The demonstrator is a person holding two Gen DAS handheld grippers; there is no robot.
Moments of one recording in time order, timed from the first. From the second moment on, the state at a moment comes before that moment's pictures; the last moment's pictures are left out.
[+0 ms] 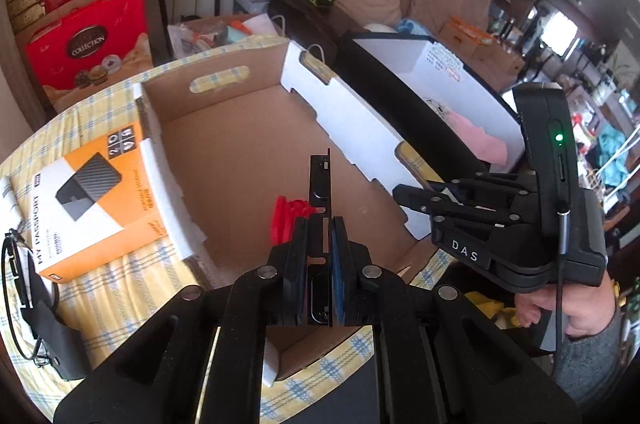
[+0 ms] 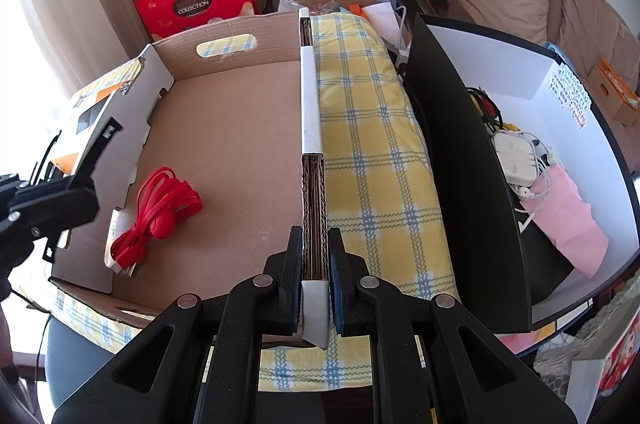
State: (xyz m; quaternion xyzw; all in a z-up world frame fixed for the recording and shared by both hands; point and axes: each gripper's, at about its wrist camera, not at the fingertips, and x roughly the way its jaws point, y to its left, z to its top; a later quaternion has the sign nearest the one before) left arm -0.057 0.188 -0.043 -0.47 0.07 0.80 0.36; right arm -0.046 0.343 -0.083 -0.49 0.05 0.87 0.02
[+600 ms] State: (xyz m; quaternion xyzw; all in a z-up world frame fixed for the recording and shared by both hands) left arm -0.055 0.212 -0.071 -0.49 0.09 0.79 0.36; right arm -0.046 0.344 -0.082 -0.49 0.05 0.87 0.02
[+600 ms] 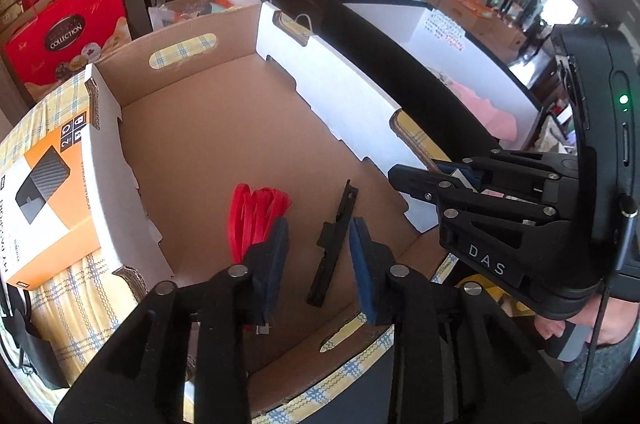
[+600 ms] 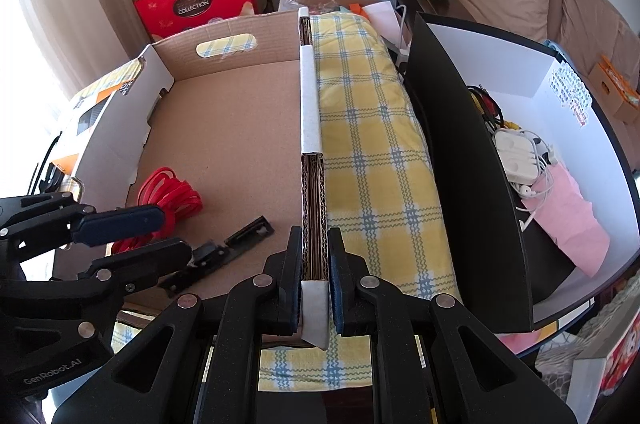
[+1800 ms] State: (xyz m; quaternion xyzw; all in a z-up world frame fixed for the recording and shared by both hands) left arm -0.127 -0.093 -0.058 -0.48 -0.09 0.87 0.08; right arm -0.047 0.344 -0.084 -0.49 0.04 0.87 0.02
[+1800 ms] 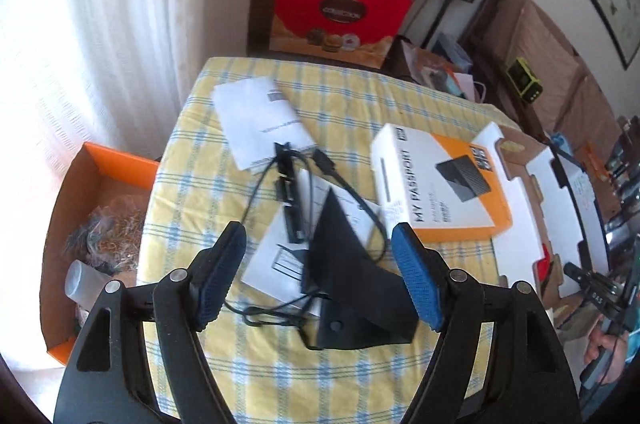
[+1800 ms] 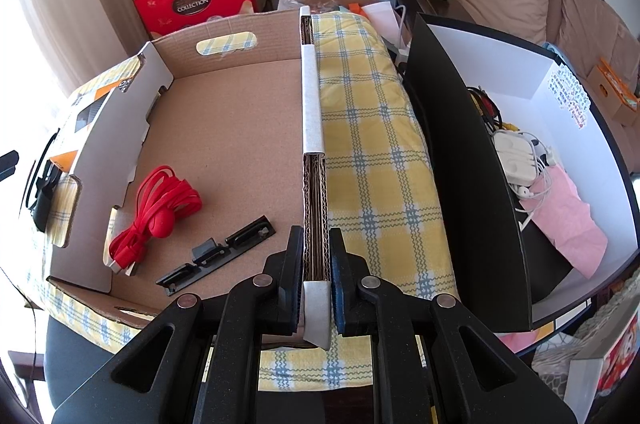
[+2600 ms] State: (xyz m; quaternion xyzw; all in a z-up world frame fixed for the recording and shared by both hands) left arm -0.183 -0.094 -0.101 -0.53 -0.07 0.84 0.04; right arm -0.046 0.344 -0.085 -0.49 0.04 0.87 0.02
